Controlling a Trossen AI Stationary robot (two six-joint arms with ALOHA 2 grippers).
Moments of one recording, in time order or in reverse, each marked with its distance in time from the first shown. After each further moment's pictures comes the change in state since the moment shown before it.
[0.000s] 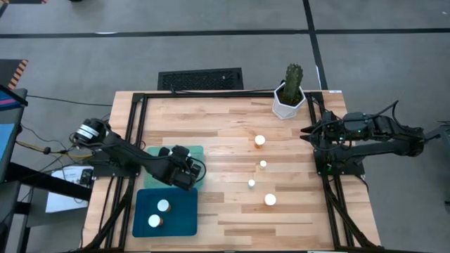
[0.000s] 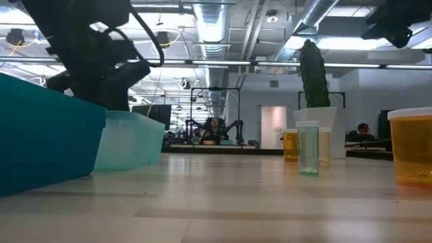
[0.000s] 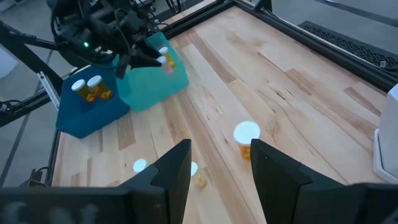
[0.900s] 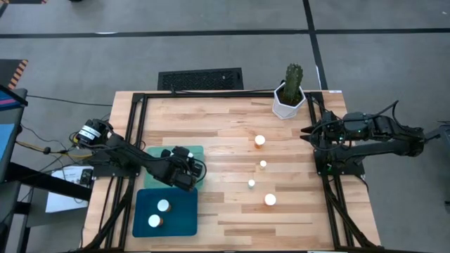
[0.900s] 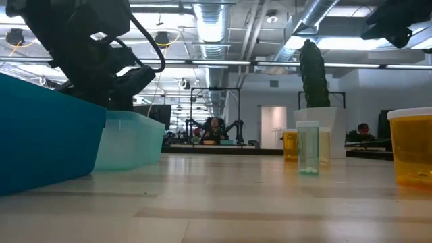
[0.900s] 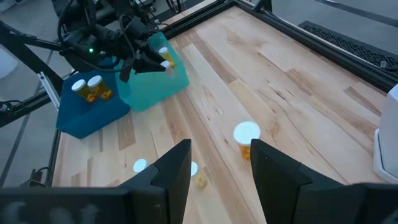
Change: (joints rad) left arm 0.001 0.029 -0.051 0.131 -0.026 -0.073; right arm 0.000 0.000 0.000 0.000 0.000 0.000
